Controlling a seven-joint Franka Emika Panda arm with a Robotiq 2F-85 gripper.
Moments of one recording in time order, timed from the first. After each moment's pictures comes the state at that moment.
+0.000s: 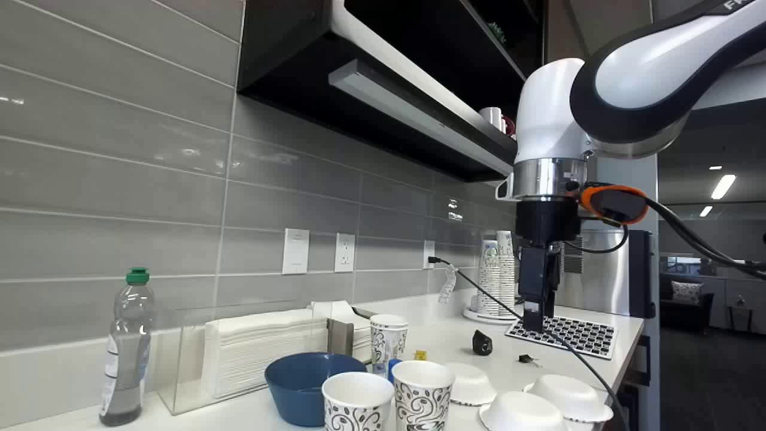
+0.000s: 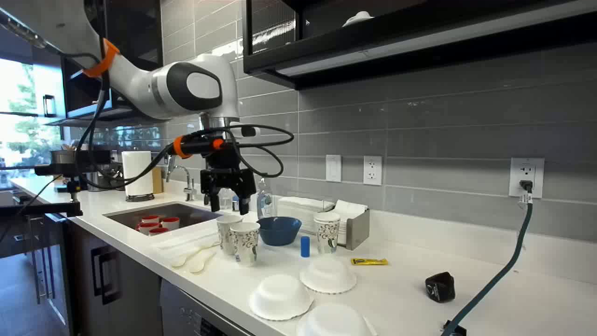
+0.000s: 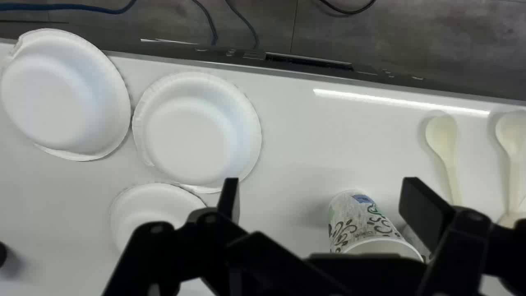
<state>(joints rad) 0.08 -0.43 0.10 -2.48 -0.04 2.11 -0.03</state>
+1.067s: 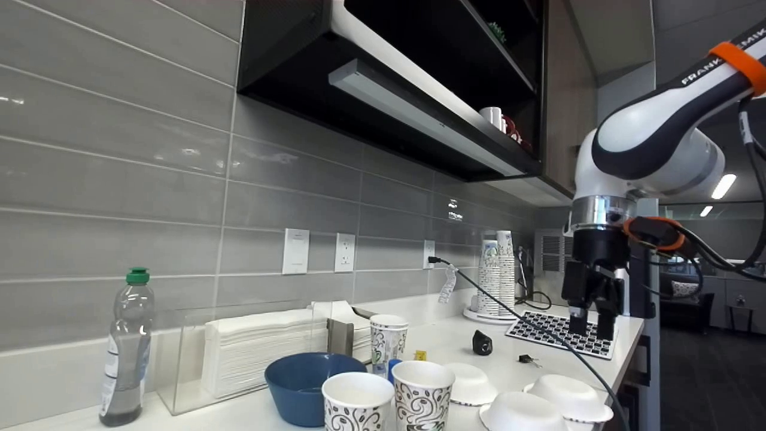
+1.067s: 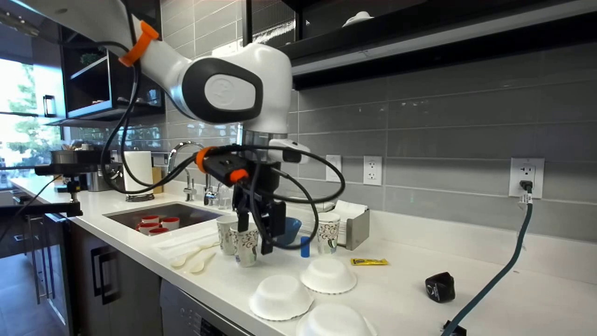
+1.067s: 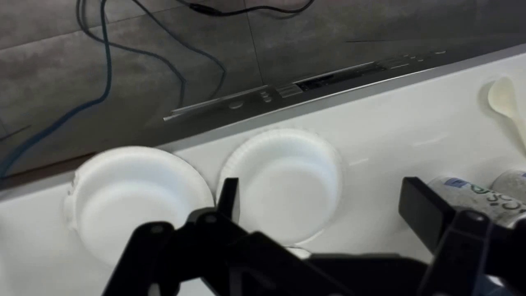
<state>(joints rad) -0.04 -0.45 -0.19 -2.56 0.10 2.11 -0.12</state>
